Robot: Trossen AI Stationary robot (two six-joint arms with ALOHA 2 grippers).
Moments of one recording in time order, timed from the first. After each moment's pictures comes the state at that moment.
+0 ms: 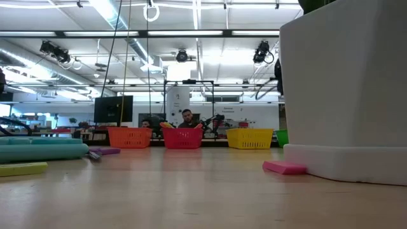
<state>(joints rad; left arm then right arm) 0.20 1.53 1.86 -0.67 0.08 -0.39 -1.02 1.64 1.21 -1.01 -0.09 0.05</state>
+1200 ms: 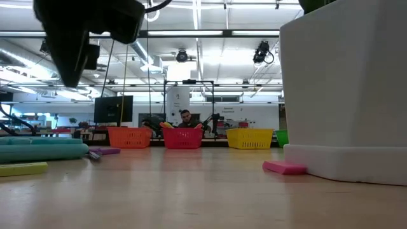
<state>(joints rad) -0.36 1.56 1.11 -0.76 0.16 -0.88 -0.70 0.95 1.31 -1.23 -0.17 0.23</state>
